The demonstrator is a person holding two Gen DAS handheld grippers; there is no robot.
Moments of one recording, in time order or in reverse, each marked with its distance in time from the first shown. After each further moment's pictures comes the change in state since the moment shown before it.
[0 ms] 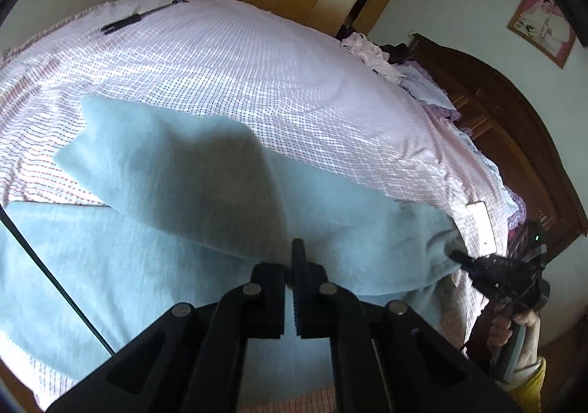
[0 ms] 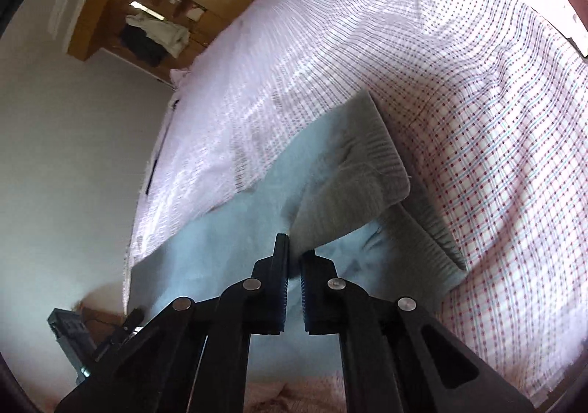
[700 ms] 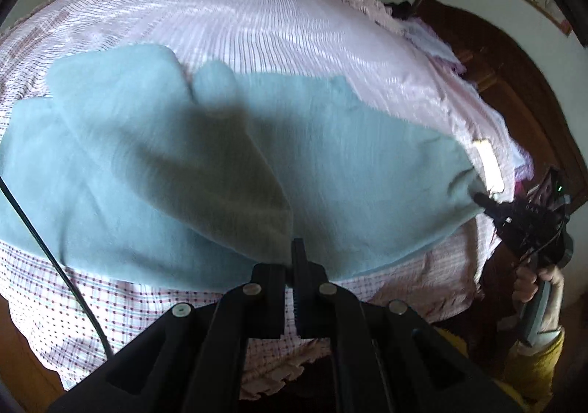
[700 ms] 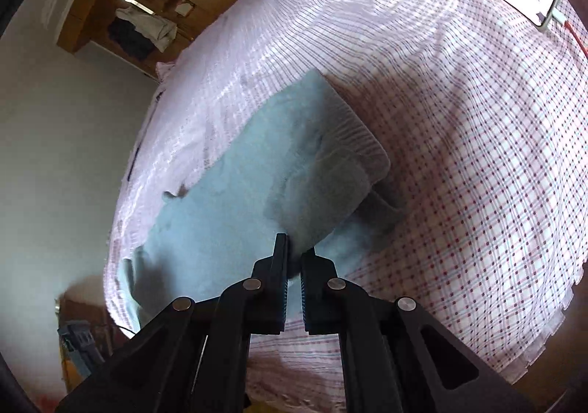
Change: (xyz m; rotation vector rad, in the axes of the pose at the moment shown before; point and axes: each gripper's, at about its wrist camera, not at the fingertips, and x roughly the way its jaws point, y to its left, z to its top) left arm 0.003 -0.006 -0.088 0.034 0.176 0.045; right arm -0.022 -0.035 -0.040 -0.002 0.020 -0.086
